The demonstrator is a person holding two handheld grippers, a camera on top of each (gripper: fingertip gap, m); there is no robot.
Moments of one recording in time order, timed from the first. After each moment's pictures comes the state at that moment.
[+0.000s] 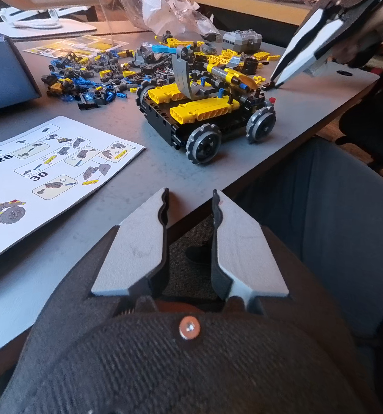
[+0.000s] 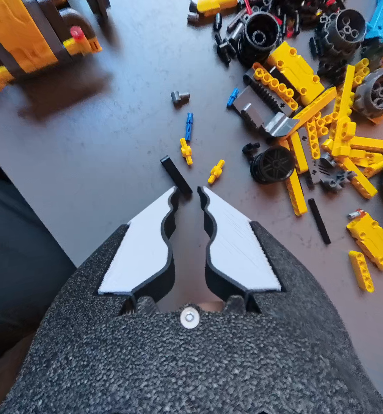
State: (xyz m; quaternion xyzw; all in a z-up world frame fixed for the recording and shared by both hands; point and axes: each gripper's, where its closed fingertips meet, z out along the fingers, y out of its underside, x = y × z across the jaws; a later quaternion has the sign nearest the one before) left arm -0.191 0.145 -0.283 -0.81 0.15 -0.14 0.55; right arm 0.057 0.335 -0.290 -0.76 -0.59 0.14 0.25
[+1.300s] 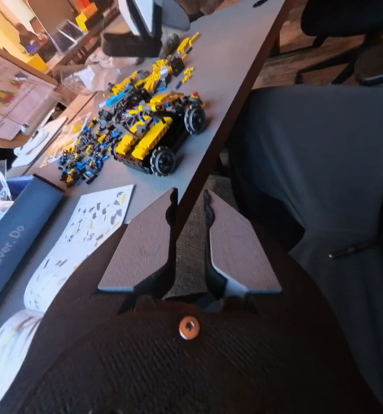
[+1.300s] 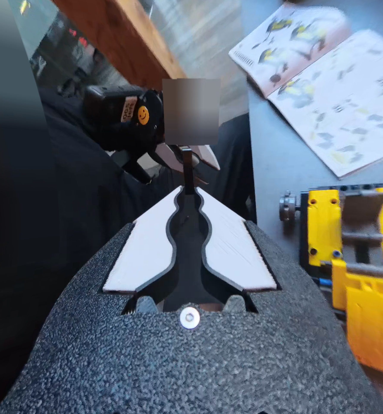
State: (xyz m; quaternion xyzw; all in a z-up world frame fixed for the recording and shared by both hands) left arm -0.179 0.086 -0.241 -0.73 0.42 -0.03 0.54; right arm -0.138 0.117 -0.162 -0.58 -0.63 0.52 0.04
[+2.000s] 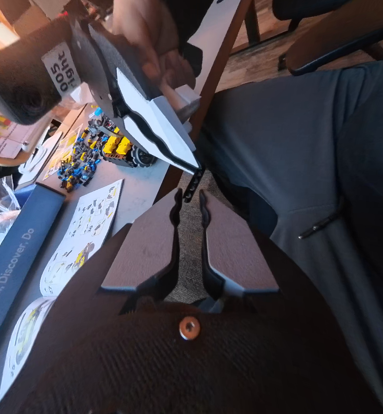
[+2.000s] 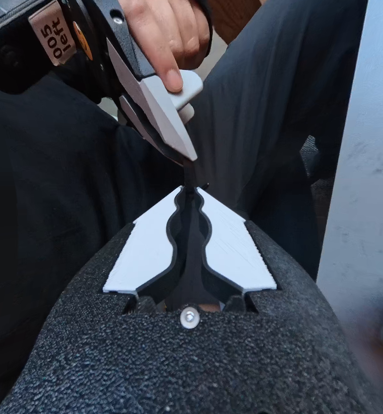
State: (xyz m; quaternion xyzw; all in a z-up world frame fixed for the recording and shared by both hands) left arm -0.184 0.036 -0.243 -0.70 0.47 -0.01 0.54; right arm -0.169 0.034 -0.246 -0.55 -0.68 0.45 -0.18
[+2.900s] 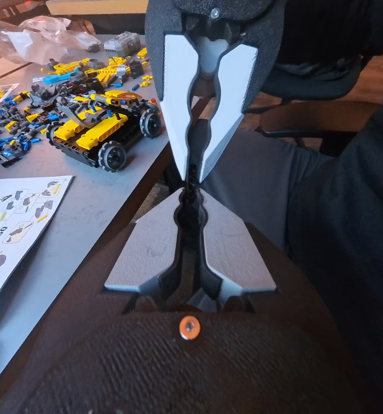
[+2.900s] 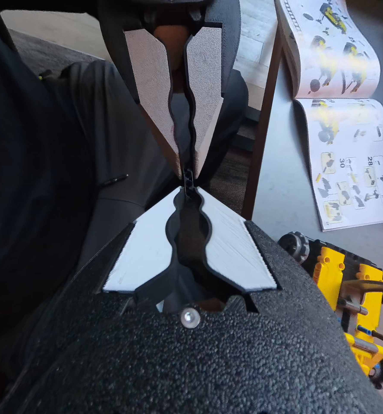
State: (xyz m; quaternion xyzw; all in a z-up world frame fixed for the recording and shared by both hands) left arm -0.155 0.048 -0.241 -0.75 0.37 -0.20 0.51; right arm -0.155 0.050 -0.243 -0.43 -0.83 0.28 0.24
